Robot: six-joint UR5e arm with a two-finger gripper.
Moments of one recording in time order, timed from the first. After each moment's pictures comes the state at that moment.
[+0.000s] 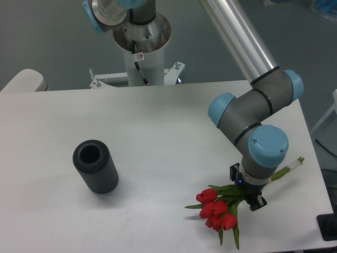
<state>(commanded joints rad) 2.58 -2.28 -1.22 -1.14 1.56 1.69</state>
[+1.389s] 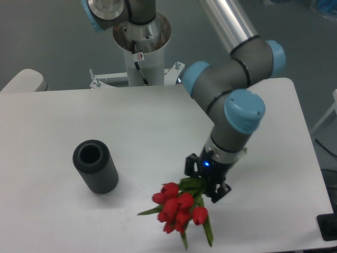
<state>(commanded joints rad) 2.50 -2.02 -1.38 -1.14 1.11 1.30</state>
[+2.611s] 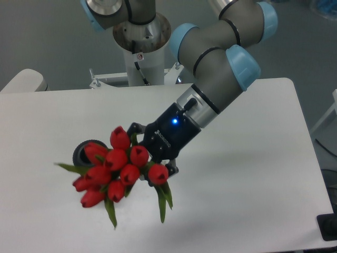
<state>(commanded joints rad) 2.52 -1.90 -1.47 -1.14 0.35 1.22</state>
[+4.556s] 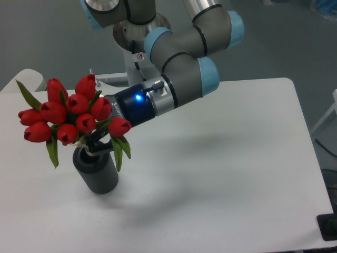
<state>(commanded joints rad) 2.47 -1.84 -1.71 -1.02 0.00 1.24</state>
